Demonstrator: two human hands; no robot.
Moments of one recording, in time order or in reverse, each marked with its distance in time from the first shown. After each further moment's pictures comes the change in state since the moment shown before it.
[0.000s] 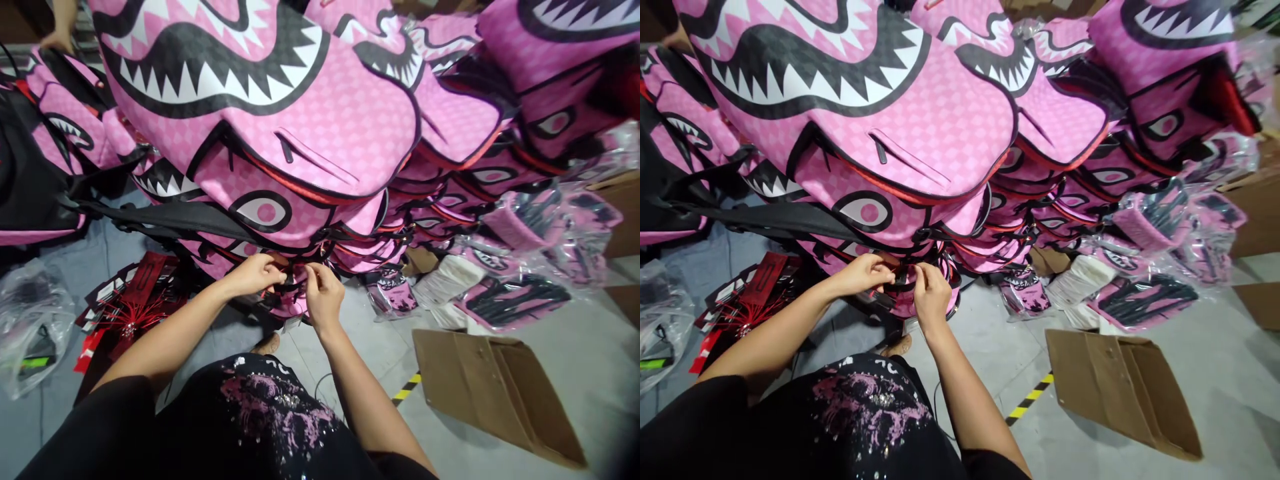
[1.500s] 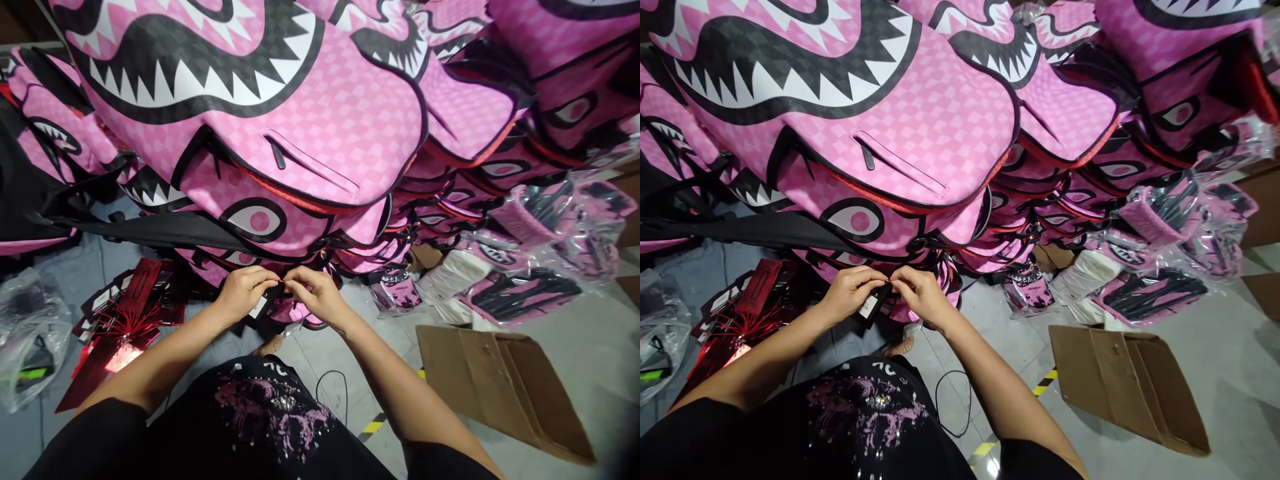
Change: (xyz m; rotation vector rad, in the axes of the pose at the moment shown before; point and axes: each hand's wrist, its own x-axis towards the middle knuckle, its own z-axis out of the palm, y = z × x) left_hand -0.012 -0.017 0.009 0.472 0.387 0.495; right_hand 0.043 -0.012 -0.023 0.359 -0.692 -0.152
